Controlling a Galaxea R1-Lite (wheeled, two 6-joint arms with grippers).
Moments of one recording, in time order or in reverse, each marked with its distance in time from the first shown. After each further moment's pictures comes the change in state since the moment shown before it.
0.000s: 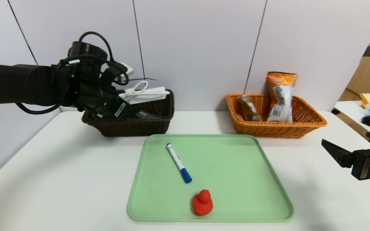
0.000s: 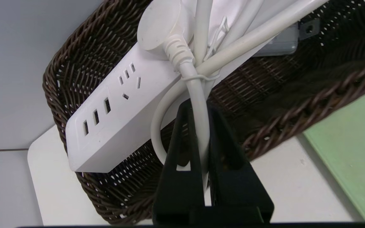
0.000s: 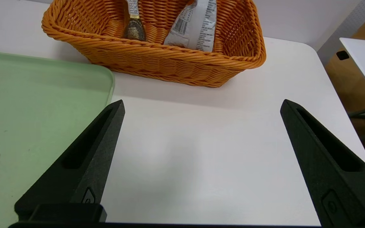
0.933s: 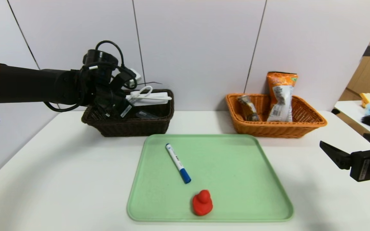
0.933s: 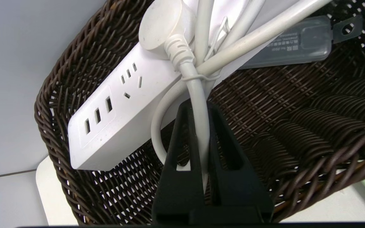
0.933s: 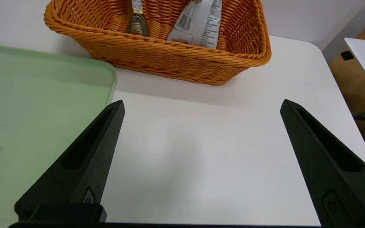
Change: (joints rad) left arm 0.020 0.125 -0.106 0.009 0.008 0.079; right arm 0.002 0.008 0.003 -0.001 0.017 -0.011
